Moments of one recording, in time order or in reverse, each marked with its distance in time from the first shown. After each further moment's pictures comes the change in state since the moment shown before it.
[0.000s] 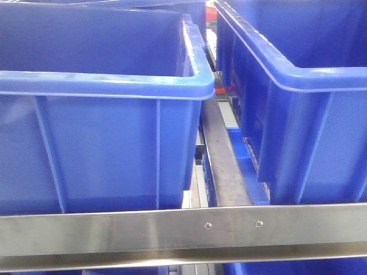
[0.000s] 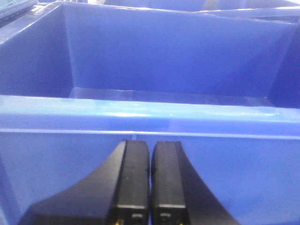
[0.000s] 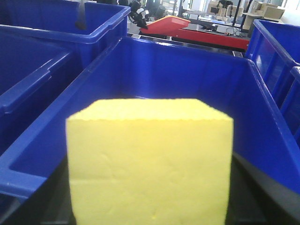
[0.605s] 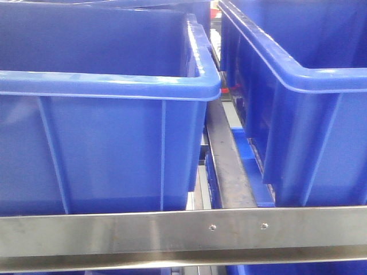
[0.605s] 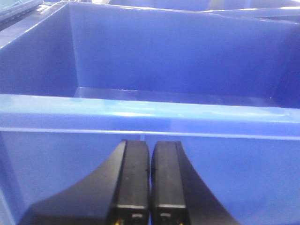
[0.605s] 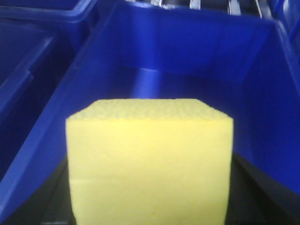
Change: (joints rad) left arm 0.002 0.000 0.000 0.000 0.000 0.000; right arm 0.000 0.581 -0.421 -0.075 0.120 0.157
